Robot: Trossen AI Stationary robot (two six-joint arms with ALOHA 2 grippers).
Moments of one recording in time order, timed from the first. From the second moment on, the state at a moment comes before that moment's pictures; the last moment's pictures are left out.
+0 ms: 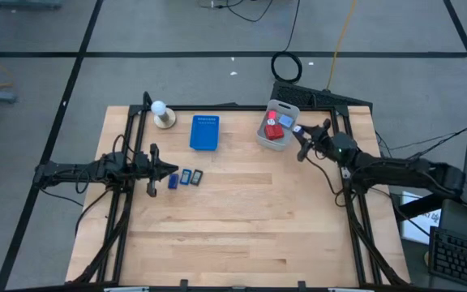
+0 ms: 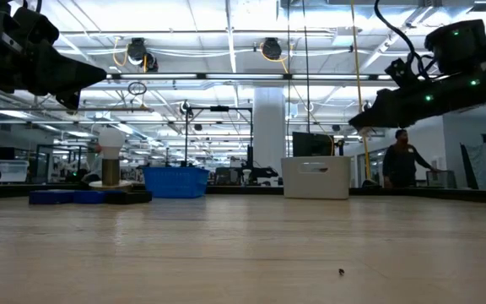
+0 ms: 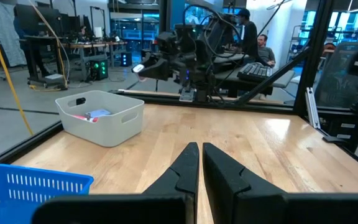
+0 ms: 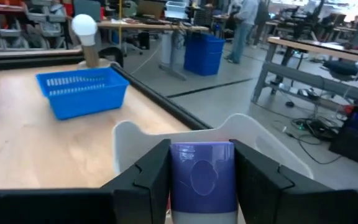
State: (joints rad) left arm 0.00 0.05 0.02 0.06 -0.05 -0.05; right arm -0.49 0.81 0.08 0.63 0.21 -0.09
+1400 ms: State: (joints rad) left arm 0.00 0.05 0.02 0.06 -0.05 -0.05; right arm -0.82 1.57 0.74 0.25 0.03 0.04
